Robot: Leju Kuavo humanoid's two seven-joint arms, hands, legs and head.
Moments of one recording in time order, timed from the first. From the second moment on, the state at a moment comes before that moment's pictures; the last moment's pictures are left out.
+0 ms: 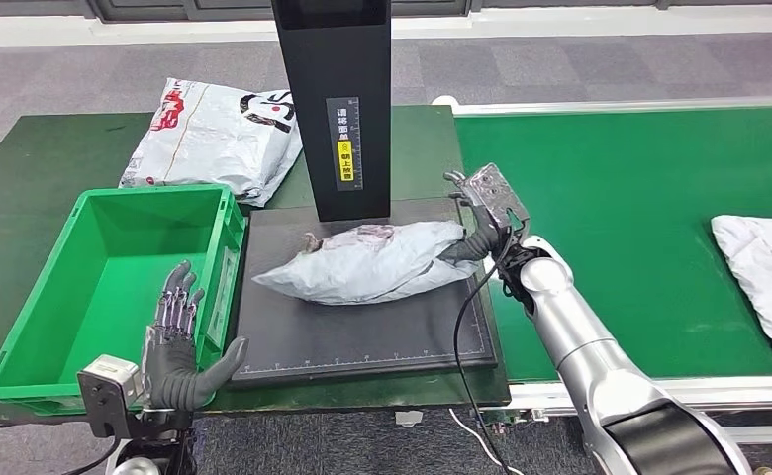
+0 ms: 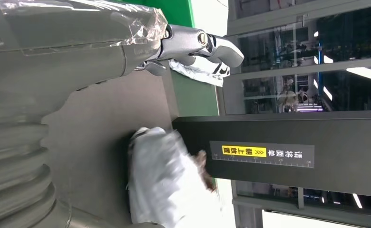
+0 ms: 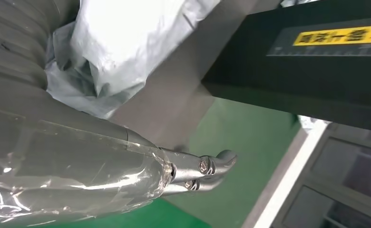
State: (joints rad) left arm 0.08 -0.15 -0.20 -1.54 -0.10 0.07 -0.40; right arm -0.68 -0.05 0.33 -0.72 0.09 0.04 -0.17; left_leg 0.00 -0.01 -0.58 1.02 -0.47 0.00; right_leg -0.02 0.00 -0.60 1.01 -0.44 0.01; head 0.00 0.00
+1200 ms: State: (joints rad) left arm 0.07 -0.15 -0.20 -1.50 -0.09 0.09 -0.40; right arm -0.56 -0.02 0.20 -0.78 -0.43 0.40 -0.18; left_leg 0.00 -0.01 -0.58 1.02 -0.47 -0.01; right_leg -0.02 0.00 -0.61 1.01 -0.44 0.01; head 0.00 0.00
